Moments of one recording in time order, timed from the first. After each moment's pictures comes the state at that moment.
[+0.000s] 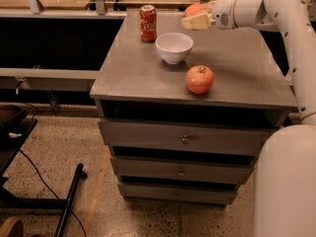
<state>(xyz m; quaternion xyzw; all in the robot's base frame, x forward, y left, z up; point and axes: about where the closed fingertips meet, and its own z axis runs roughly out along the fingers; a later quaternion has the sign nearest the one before) 0.818 -0.133 0.961 -0.39 0.70 0.21 0.55</state>
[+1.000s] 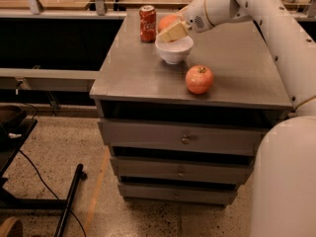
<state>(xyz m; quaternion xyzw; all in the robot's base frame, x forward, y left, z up) 0.779 -0.045 0.943 -0.50 0.70 0.19 0.47</state>
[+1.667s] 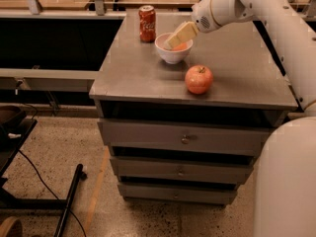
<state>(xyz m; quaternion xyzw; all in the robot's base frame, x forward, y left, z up) 0.791 -0.076 0.937 -0.47 0.74 0.15 0.46</state>
